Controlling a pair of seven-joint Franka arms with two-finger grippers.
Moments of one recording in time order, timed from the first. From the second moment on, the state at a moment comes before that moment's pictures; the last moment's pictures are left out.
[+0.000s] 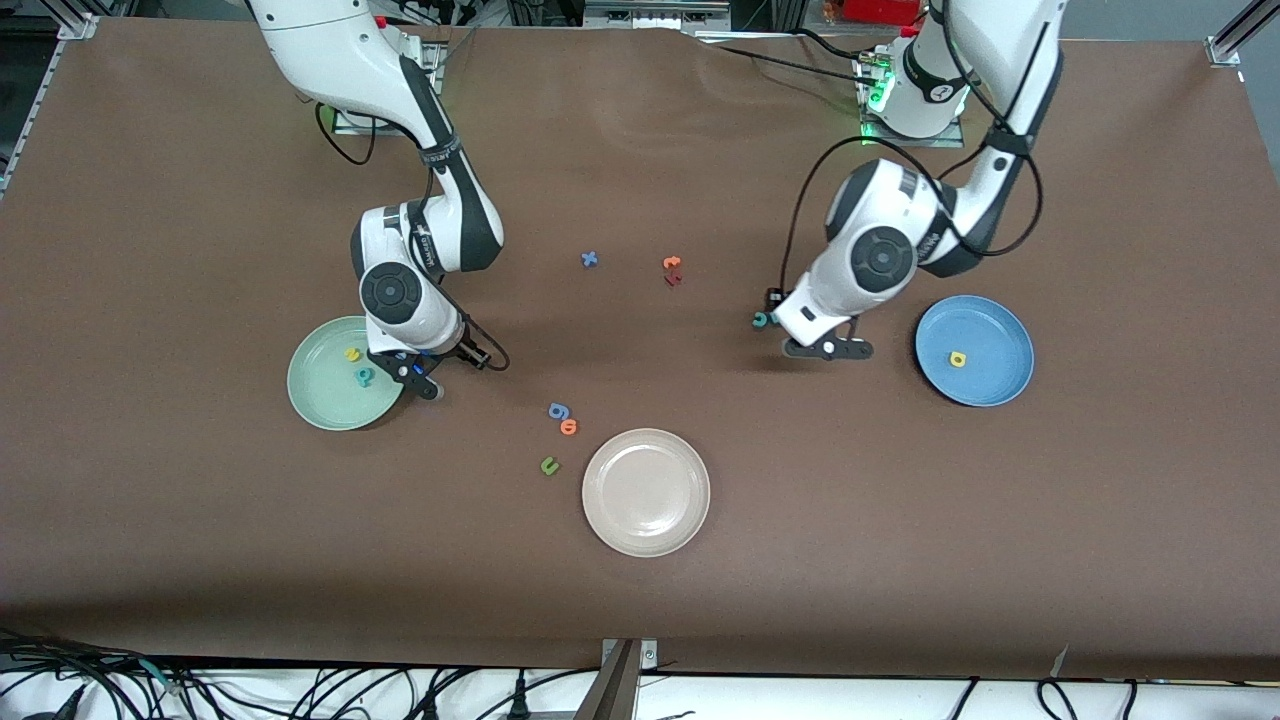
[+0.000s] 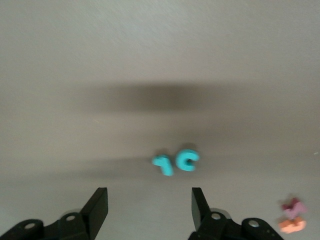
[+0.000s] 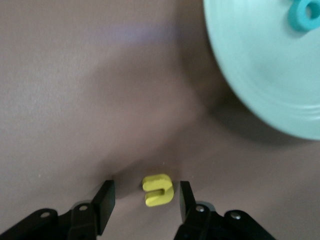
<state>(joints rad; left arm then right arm) -0.40 0.38 -0.11 -2.05 -0.15 2.23 -0.46 0.74 0.57 -0.33 -1.98 0.27 2.36 0.83</state>
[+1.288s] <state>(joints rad) -0.41 0.47 -0.13 -2.08 -0.15 2.37 -0.74 0.74 0.53 -0.49 -1.88 0.26 2.14 0.54</state>
